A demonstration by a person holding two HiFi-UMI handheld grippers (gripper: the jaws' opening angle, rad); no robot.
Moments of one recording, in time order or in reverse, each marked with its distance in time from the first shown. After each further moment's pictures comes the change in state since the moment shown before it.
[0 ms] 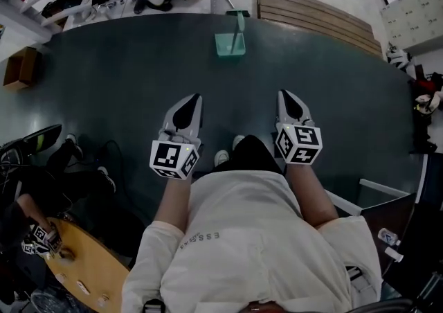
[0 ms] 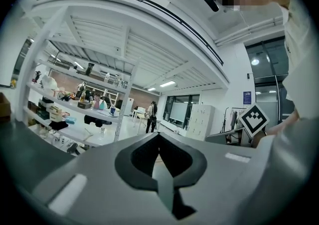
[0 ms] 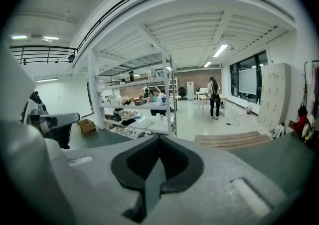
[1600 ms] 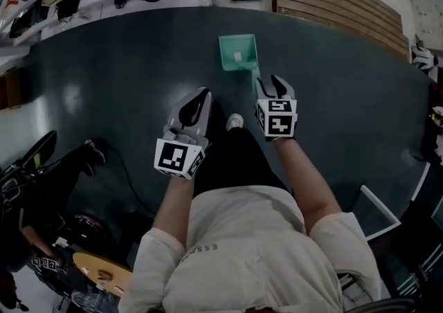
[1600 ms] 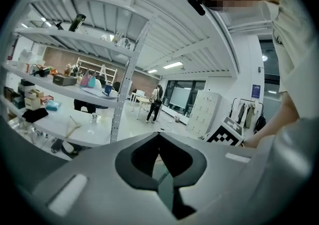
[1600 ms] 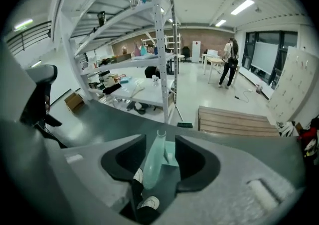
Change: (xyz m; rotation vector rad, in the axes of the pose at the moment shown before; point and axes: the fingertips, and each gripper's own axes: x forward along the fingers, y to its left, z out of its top) left arm 0.379 0.224 -0.052 -0.050 0.201 -0.049; right arm 0.478 -0.078 -0.041 -0.042 0.499 0.005
